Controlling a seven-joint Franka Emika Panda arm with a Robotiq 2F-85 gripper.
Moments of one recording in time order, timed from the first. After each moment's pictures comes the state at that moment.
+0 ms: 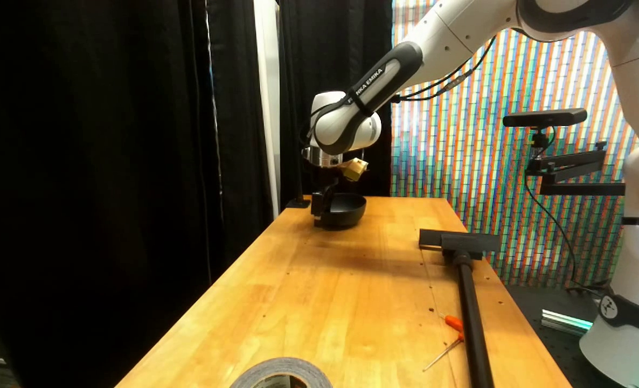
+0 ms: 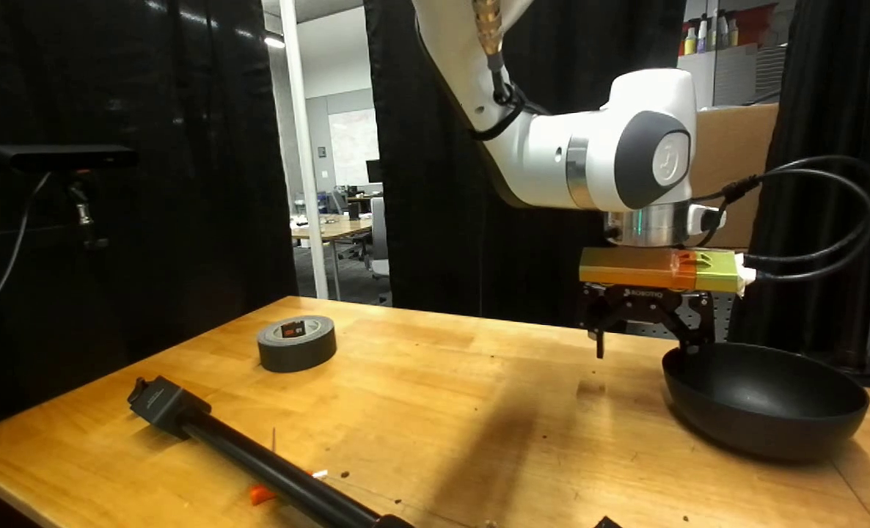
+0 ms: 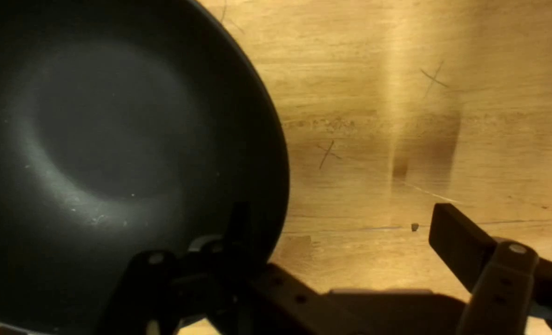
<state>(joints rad) -0.20 0.39 -0.13 -1.89 0.07 2.38 -0.38</state>
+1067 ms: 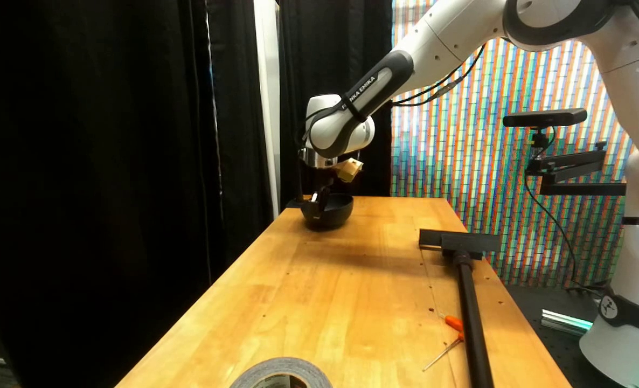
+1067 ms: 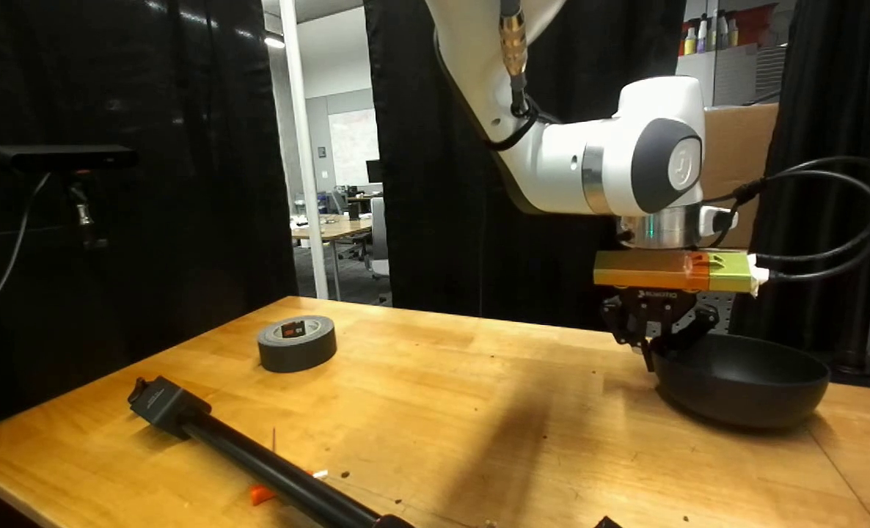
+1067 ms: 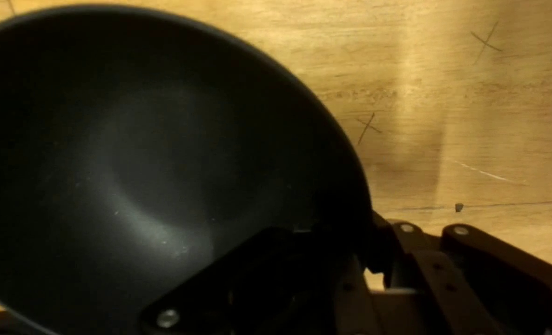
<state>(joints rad) -0.23 0.45 -0.12 -1.81 0.04 2.38 -0.35</state>
